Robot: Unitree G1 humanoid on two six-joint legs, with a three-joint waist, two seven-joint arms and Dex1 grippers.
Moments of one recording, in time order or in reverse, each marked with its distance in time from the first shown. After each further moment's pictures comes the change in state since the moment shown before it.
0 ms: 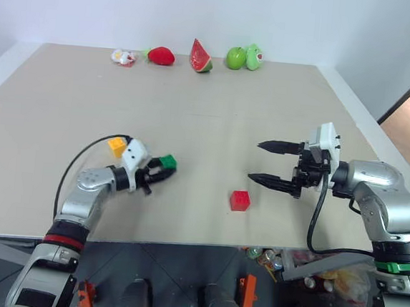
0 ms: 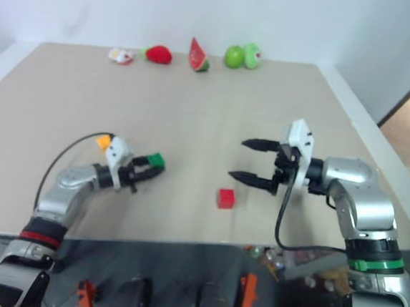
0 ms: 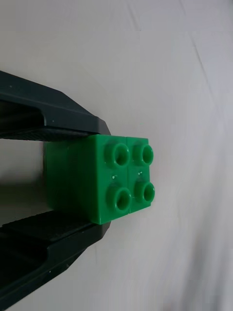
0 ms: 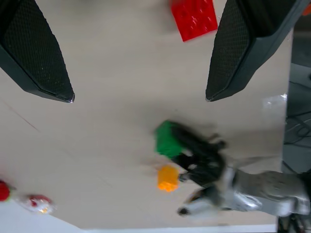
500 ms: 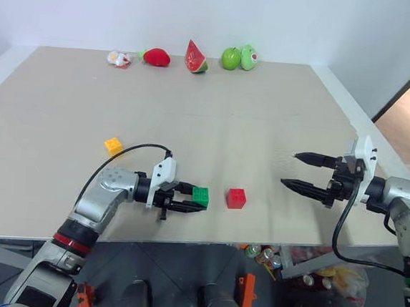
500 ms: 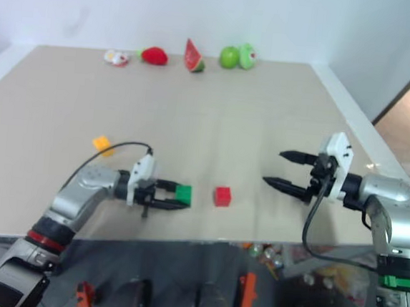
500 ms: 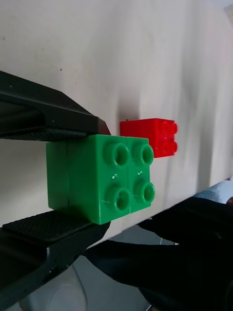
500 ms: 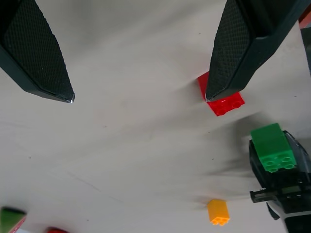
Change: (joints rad) left arm -0.051 0.006 -0.169 -0.057 -0.012 0.052 -0.237; right arm 0.123 -0.072 -0.116 0.050 -0.001 0.008 -0.009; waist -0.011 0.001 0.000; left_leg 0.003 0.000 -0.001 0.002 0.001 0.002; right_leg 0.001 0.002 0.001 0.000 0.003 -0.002
